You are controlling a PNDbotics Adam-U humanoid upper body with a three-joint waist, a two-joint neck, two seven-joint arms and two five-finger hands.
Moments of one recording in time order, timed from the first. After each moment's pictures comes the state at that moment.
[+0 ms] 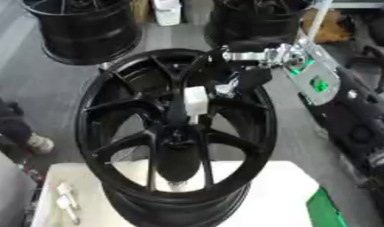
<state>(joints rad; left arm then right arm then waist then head) -0.05 0.11 0.32 -1.75 0.07 0.12 -0.11 -0.93 -0.43 0.47 -1.17 0.35 -0.44 0.74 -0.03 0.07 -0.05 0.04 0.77</state>
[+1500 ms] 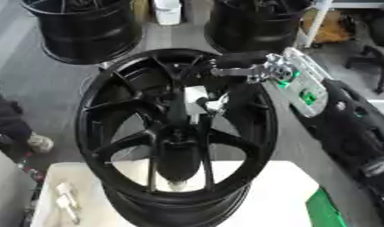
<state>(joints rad) -0.05 0.11 0.32 -1.75 0.07 0.13 -0.11 -0.91 -0.43 0.53 -1.23 0.42 -0.48 0.70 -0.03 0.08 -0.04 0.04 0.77</state>
